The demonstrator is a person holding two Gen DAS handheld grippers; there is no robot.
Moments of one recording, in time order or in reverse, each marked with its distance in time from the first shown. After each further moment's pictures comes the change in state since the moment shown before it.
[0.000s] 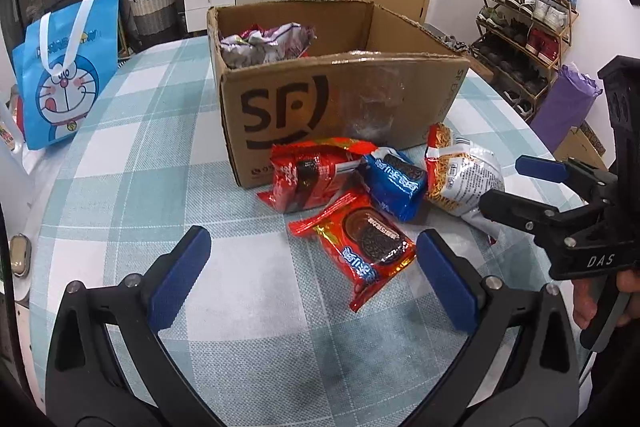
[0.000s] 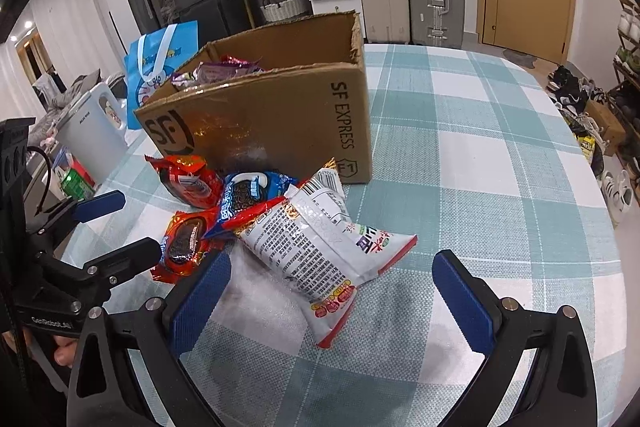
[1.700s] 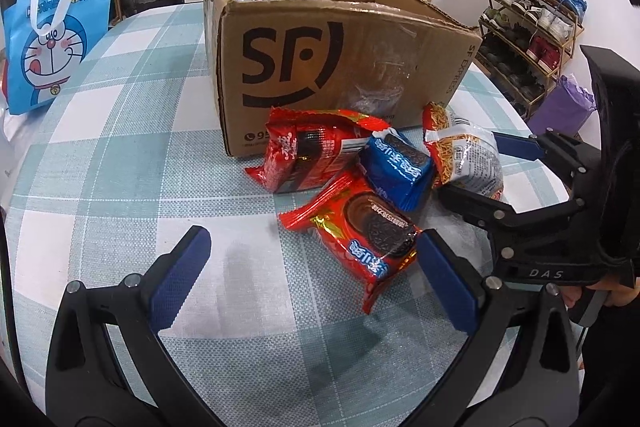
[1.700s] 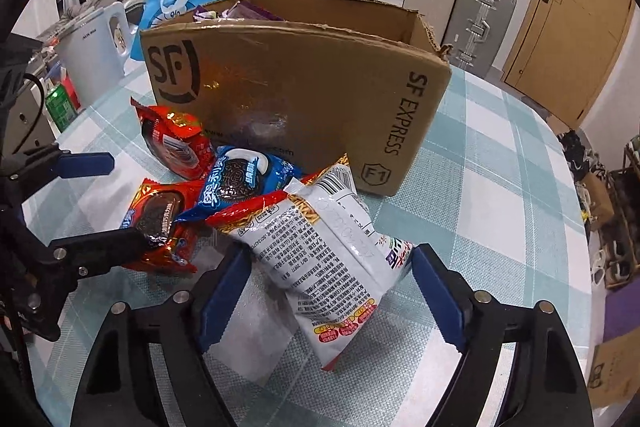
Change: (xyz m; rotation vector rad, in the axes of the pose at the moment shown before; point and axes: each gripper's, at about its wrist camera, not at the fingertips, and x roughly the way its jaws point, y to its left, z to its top) left arm 0.031 0.012 -0.008 -0.081 0.064 -0.057; right arm 0.031 0.021 0.010 -0.274 0.038 -0.077
